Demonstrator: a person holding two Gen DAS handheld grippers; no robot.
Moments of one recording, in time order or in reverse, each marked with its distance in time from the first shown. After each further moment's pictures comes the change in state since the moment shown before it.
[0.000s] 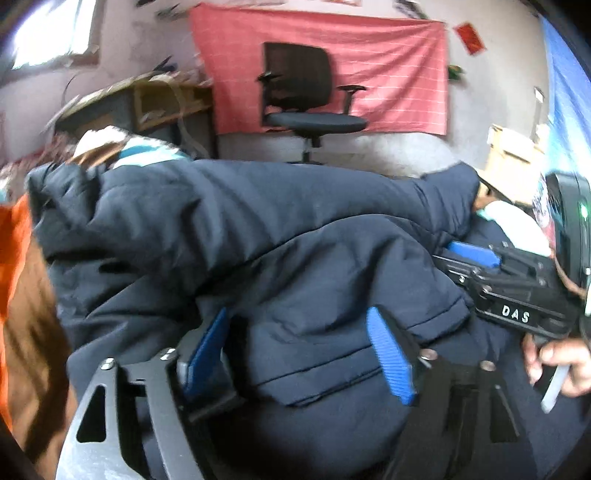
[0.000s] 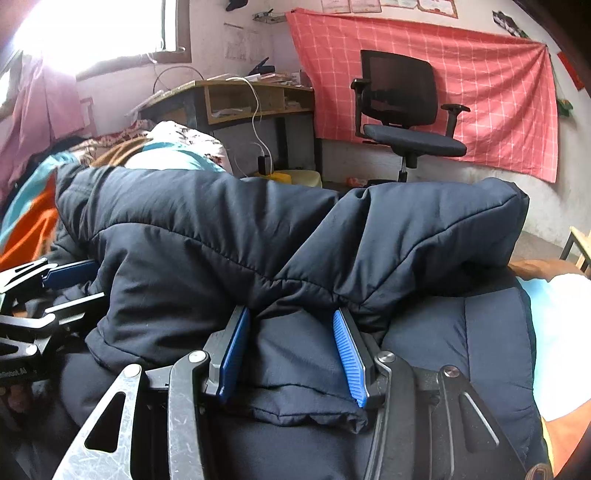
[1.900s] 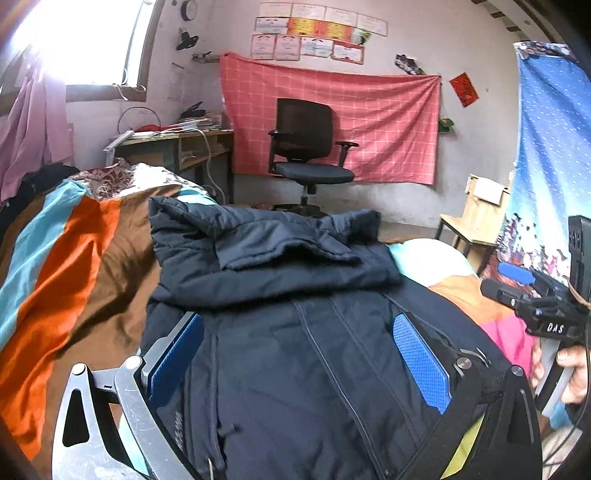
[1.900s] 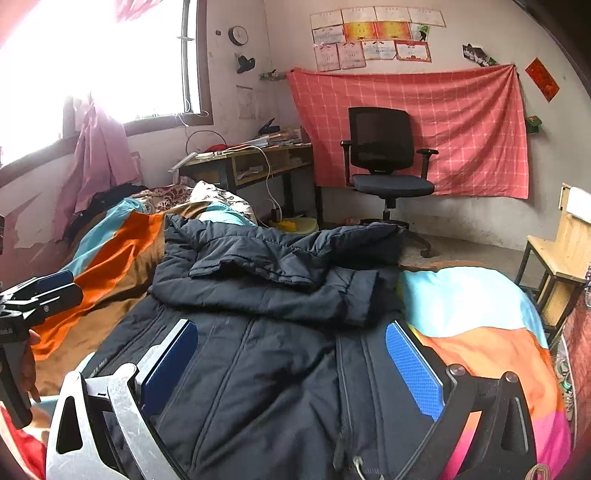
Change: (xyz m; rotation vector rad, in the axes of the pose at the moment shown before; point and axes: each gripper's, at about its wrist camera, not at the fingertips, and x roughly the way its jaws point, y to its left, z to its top) left arm -0.250 -0.113 -0.080 -0.053 -0.183 0.014; right arm -0.295 0.002 -0.064 0.008 -0.166 0.012
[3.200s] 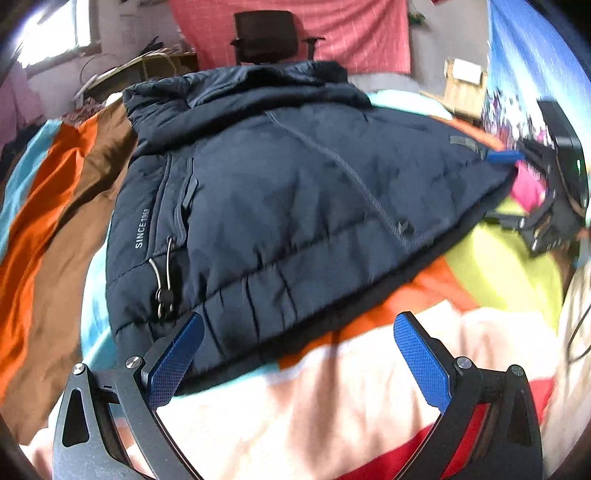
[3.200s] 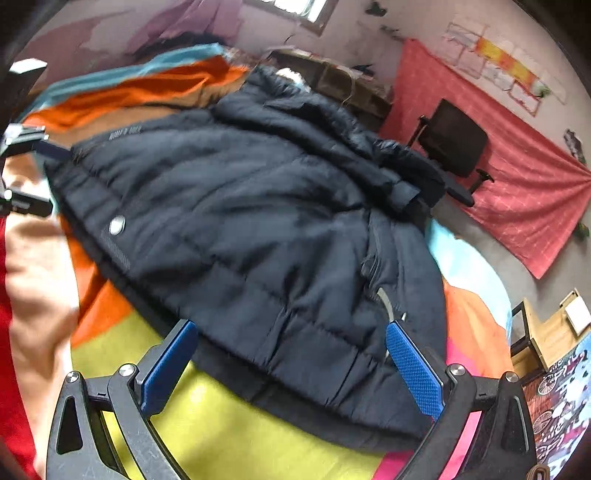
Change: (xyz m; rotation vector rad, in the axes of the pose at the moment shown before) left arm -0.009 -0.020 -0.174 0.208 0.384 0.013; right arm -0.010 0.027 -0.156 -0.547 0.297 0.005
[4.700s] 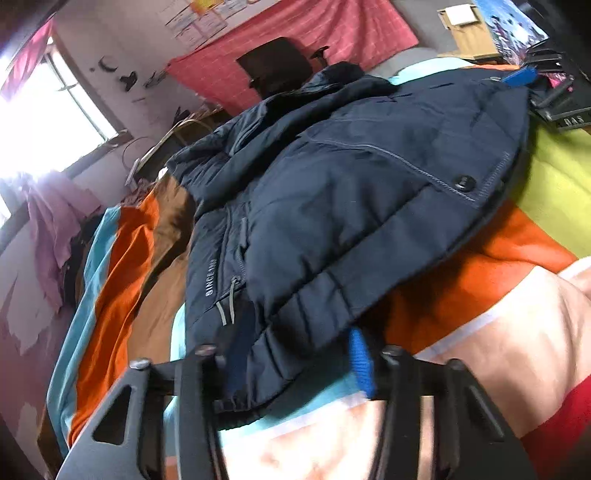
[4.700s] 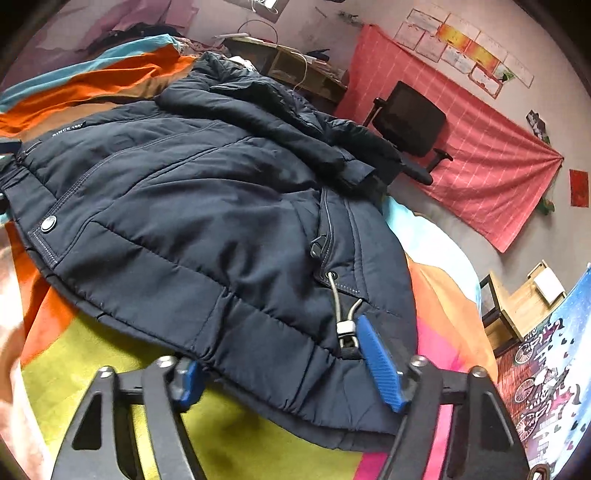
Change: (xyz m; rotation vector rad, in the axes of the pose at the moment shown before) left arm 0.022 -0.025 -0.015 0.261 -0.100 0.410; right arm 0.018 -0.011 0.003 0.090 0.030 -0.188
